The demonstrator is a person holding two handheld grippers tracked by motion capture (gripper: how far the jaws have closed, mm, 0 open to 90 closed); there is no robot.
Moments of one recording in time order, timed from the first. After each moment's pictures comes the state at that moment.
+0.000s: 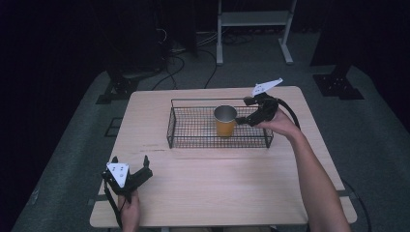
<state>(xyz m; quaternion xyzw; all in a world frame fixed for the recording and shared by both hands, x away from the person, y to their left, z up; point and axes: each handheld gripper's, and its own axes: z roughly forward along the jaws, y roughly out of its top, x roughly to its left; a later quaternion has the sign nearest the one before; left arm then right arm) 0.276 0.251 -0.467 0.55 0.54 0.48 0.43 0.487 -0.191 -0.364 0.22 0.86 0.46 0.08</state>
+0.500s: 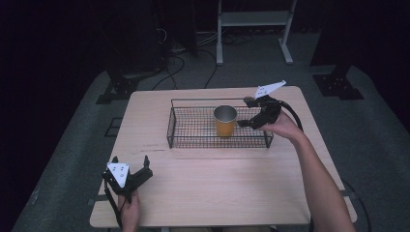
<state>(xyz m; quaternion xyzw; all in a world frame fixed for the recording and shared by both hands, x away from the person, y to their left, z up) 0.276 0.250 -0.467 0.55 0.54 0.48 0.43 0.476 -0.197 -0.363 0.22 0.86 0.46 0.08</state>
